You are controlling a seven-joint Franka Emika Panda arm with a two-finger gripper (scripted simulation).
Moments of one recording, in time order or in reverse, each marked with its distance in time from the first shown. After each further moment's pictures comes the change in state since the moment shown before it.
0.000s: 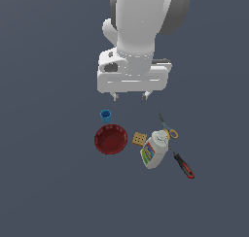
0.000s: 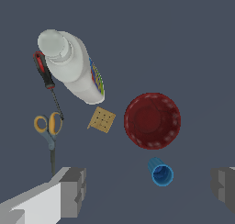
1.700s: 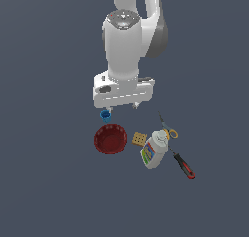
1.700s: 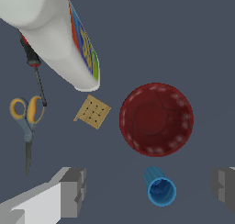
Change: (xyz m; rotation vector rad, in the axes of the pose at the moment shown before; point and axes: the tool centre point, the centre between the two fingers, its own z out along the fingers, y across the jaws) arm -0.018 0.021 0.073 0.024 0.001 -0.110
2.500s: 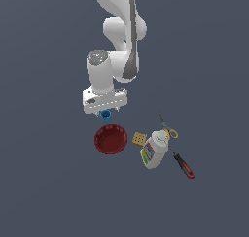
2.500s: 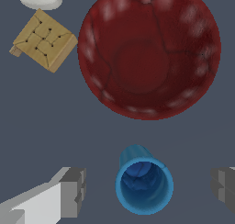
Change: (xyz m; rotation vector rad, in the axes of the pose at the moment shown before) arm -0.094 0.061 0.121 0.013 -0.003 -0.102
